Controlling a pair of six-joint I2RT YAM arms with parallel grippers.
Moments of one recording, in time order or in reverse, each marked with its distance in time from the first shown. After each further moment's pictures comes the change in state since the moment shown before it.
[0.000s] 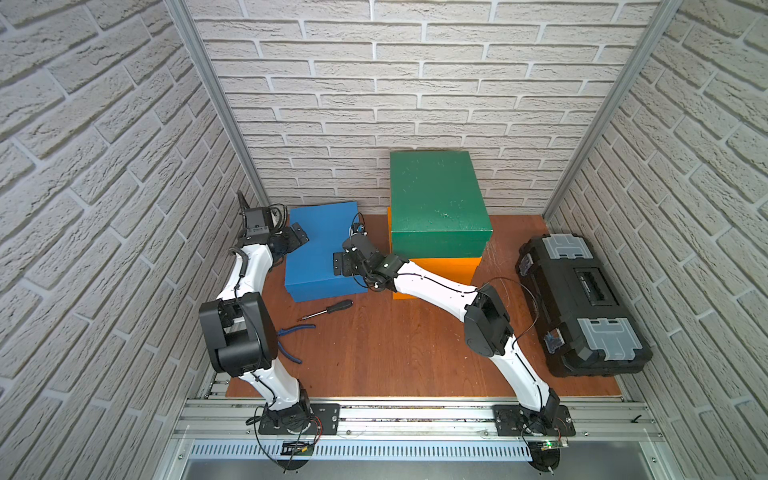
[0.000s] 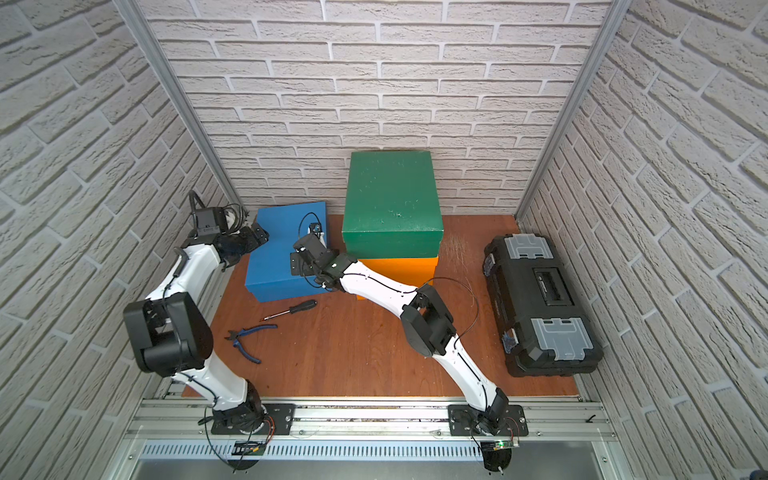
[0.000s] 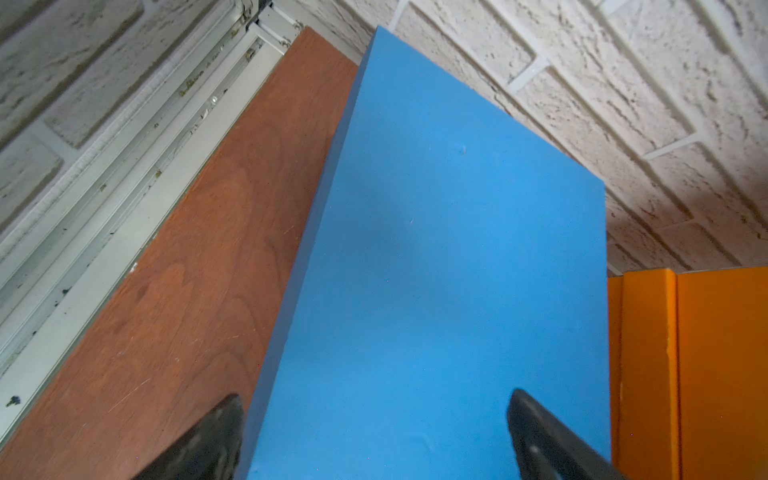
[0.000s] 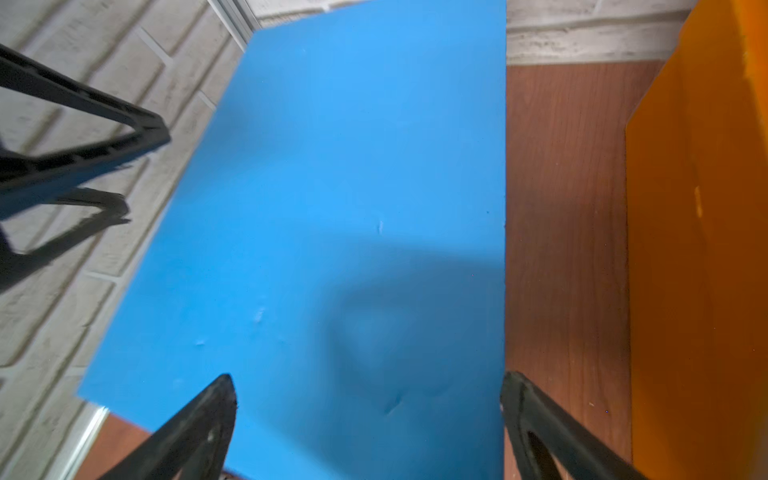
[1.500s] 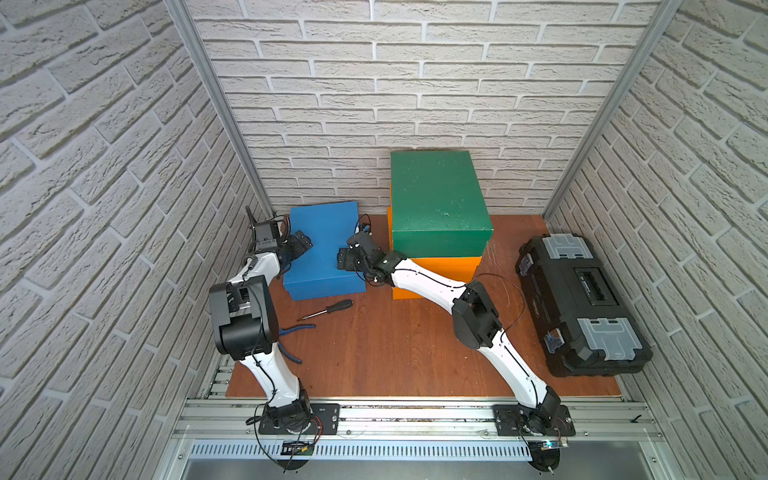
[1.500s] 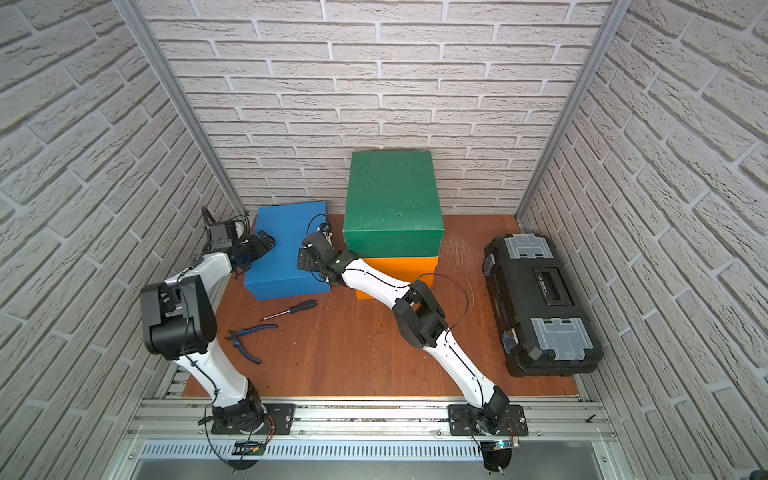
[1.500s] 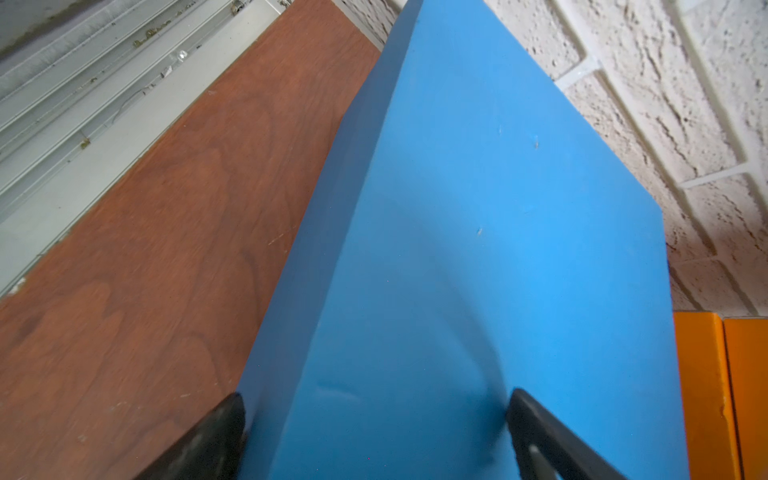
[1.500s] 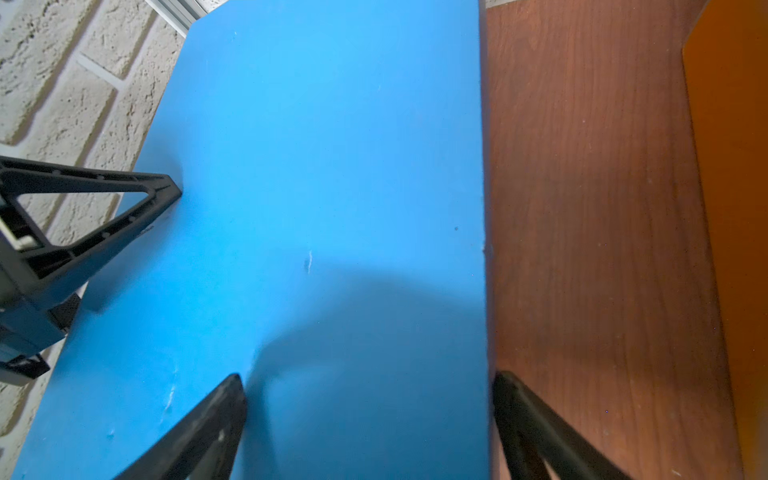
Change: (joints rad) left arm -0.008 0.108 -0.144 0.320 0.045 -0.118; right arm -0.048 0.127 0.093 0.040 -0.100 0.143
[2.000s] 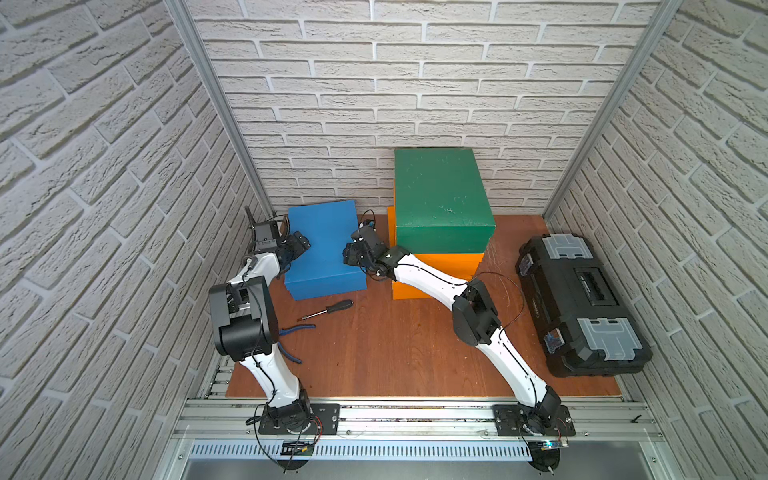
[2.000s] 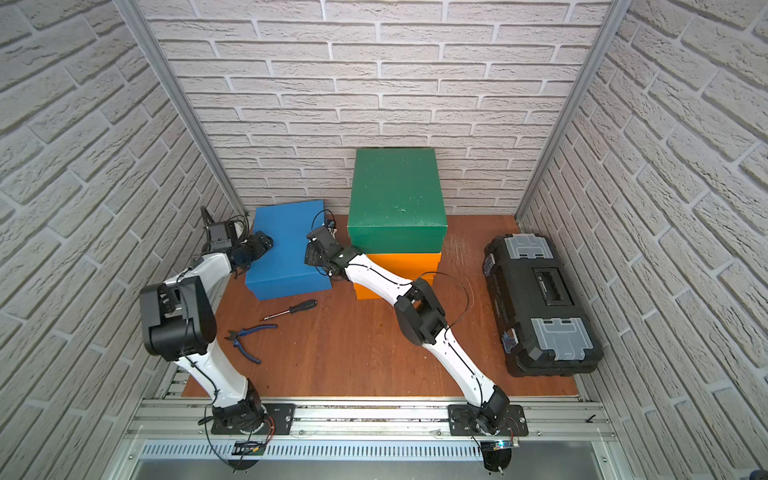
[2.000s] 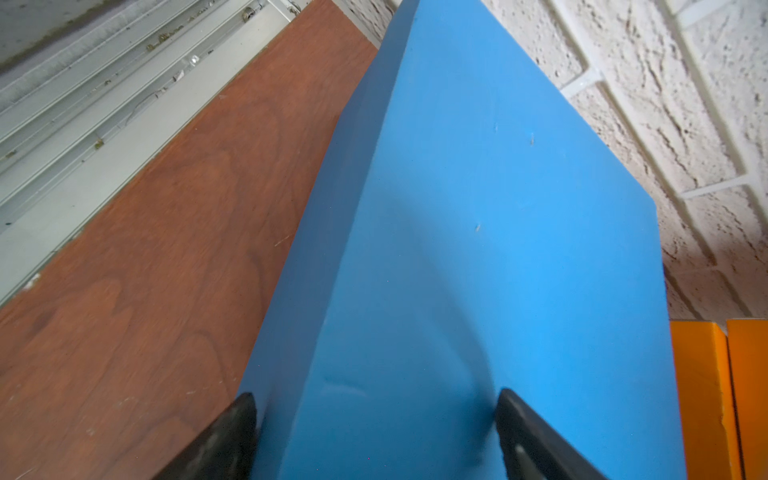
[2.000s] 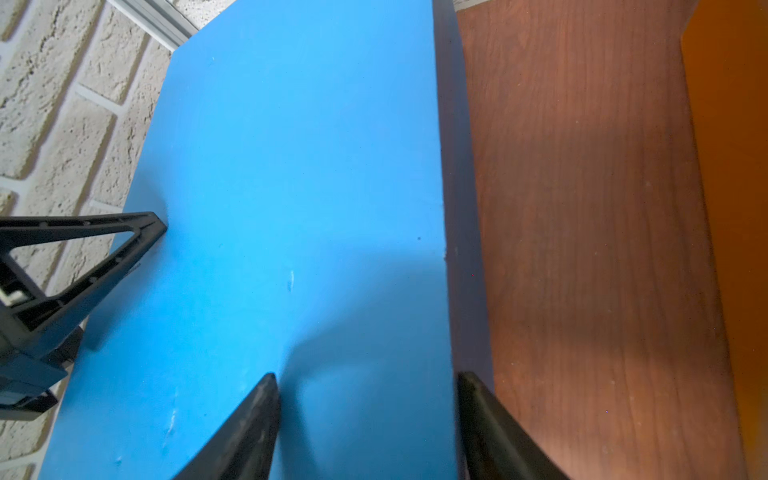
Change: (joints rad) left arm 0.000 -0.013 -0.010 0.005 -0.013 -0.026; right arm -0.034 0.033 0.079 -0.047 -0.057 0.024
